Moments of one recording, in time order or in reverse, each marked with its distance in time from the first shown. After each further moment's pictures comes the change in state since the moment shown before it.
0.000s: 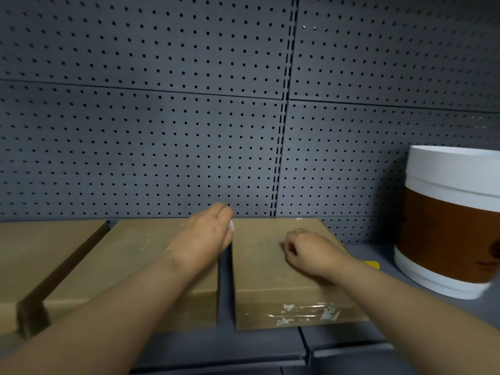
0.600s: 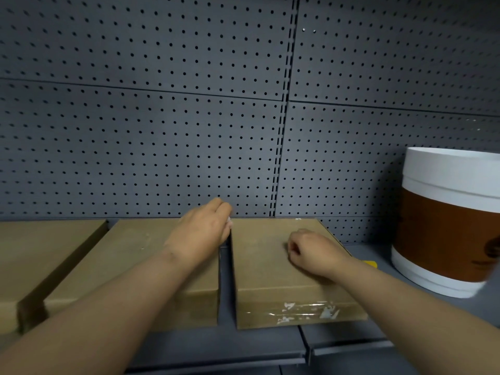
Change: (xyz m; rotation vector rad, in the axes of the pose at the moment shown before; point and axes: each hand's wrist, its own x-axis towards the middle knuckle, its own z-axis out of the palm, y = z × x) left_hand 0.004 -0.007 -0.005 0.008 0.019 0.016; right_hand -0.005 0.002 -0.003 -0.011 -0.014 0.033
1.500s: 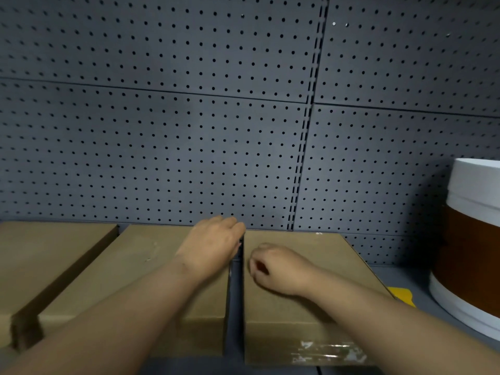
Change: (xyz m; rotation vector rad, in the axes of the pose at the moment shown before) left_hand 0.020 -0.021 0.036 0.136 -0.042 0.058; right_hand 0.053 -0.054 0.023 0.179 -0.074 -0.369
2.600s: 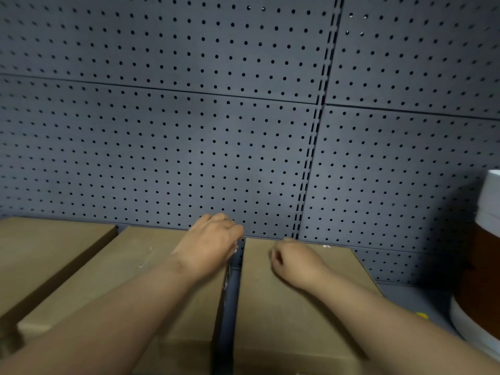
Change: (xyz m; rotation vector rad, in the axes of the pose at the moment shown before) left_hand 0.023 -0.012 0.014 0.004 -0.006 -0.006; right_hand 0.020 0.050 -0.009 -0.112 0.086 0.220
